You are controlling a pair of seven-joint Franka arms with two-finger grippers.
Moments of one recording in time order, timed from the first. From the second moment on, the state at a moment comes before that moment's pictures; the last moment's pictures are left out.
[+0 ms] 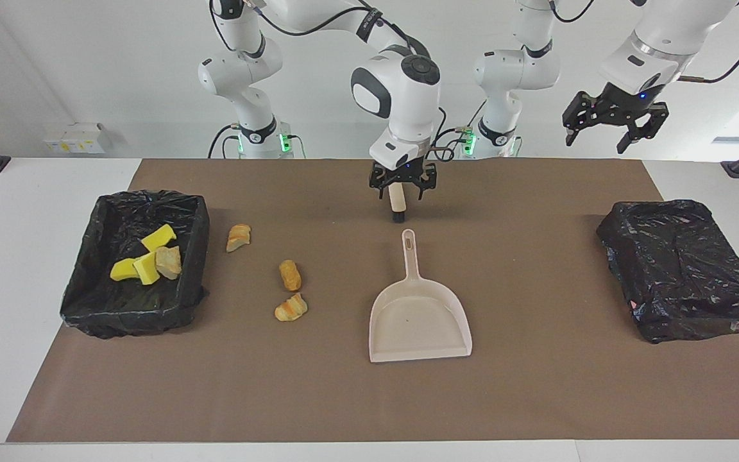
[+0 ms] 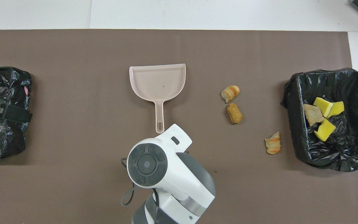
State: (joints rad) left arm -0.10 -0.05 -0.04 -1.52 -0.01 1.46 0.14; right arm 0.70 0.19 0.13 -1.82 -0.06 1.99 0.89
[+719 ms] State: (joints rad) left arm -0.41 0.03 -0.06 -1.83 -0.01 1.89 -0.24; right arm 0.88 0.01 0.13 -2.26 0.10 2.23 1.01
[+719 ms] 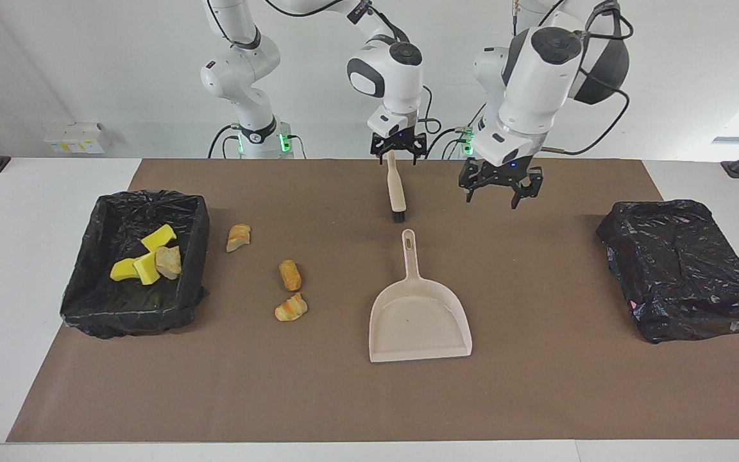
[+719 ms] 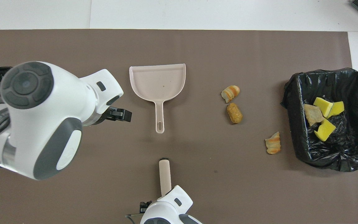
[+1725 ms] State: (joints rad) left arm -0.57 0.30 -0.05 -1.89 -0.01 2.34 -0.60; right arm 0.91 0.01 0.13 -2.31 0.19 2.22 1.01
